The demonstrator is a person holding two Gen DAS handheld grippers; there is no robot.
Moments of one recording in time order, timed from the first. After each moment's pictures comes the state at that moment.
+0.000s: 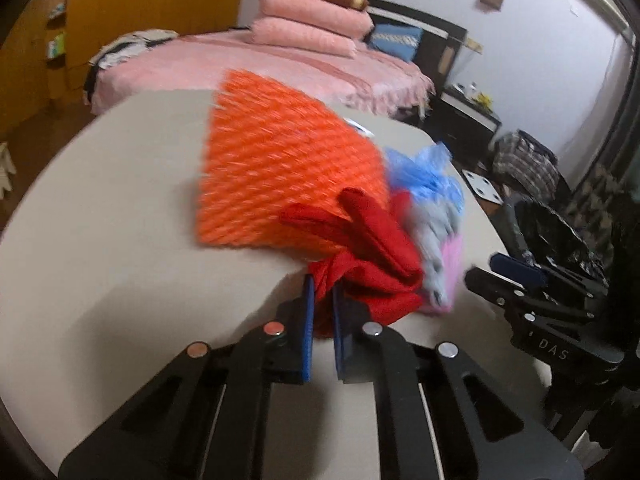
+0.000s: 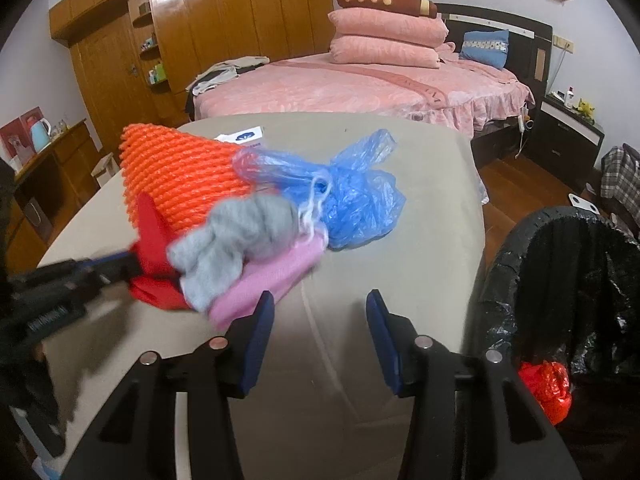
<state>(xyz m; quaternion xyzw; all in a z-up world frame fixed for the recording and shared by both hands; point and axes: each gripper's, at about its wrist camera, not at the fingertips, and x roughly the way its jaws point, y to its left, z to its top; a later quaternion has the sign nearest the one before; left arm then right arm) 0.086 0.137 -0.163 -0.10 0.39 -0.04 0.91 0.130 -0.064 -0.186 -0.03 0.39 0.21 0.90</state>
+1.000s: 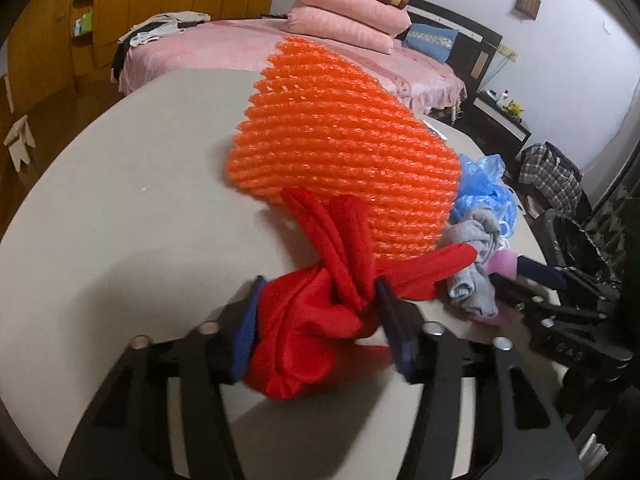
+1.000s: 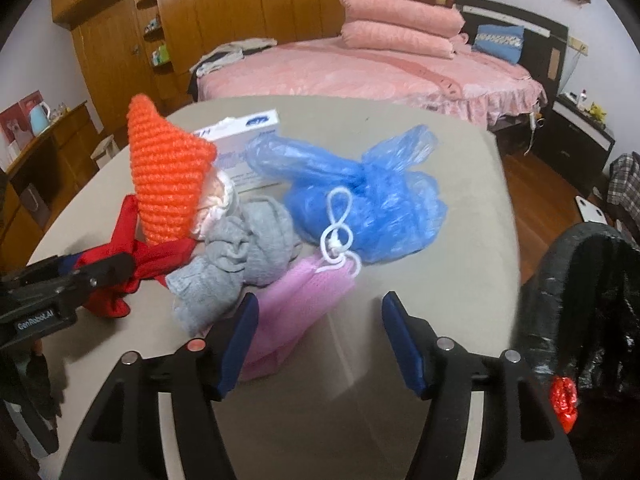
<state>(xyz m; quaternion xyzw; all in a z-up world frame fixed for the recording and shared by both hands) 0.095 0.178 -0.179 -0.12 0.41 0.00 0.90 0.151 -0.030 -0.196 -0.06 0.42 0.22 0.88</state>
